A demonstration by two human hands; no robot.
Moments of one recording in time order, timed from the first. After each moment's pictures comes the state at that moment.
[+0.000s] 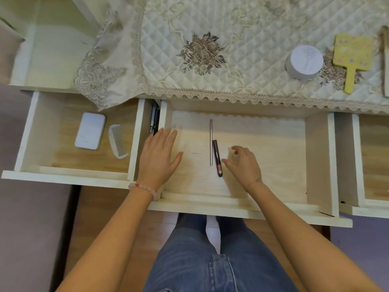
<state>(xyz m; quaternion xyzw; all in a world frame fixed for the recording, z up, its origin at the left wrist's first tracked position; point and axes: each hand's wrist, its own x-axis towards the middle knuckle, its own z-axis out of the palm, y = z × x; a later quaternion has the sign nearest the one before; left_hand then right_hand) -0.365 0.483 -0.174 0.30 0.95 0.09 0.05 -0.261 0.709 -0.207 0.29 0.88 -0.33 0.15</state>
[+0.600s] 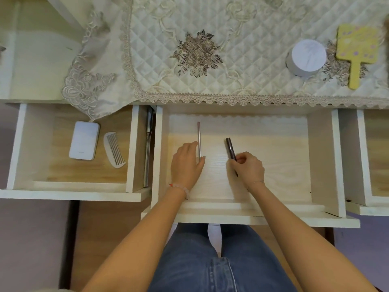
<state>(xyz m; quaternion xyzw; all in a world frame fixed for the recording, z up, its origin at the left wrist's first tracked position) -0.347 0.551 -0.211 0.20 0.93 0.25 0.19 -0.269 0.710 -0.209 0.47 0.77 -0.41 0.15</state>
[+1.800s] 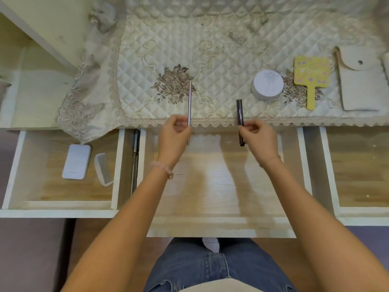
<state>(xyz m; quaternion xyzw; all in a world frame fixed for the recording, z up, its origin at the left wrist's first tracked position) -0.413 0.628 -0.105 0.02 0.82 0.55 0.17 -0.320 0.809 -0.115 0.40 0.78 -0.48 -0.05</state>
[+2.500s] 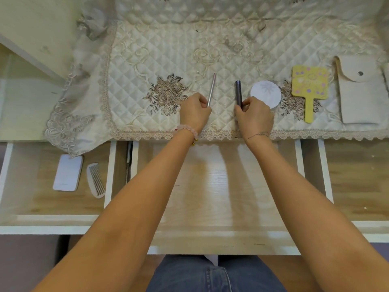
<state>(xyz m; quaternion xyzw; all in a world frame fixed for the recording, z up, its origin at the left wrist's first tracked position) -0.481 0.727 -0.119 0.08 0.88 0.42 0.18 -0.400 0.845 -0.111 0.41 0.87 -0.26 -0.05</state>
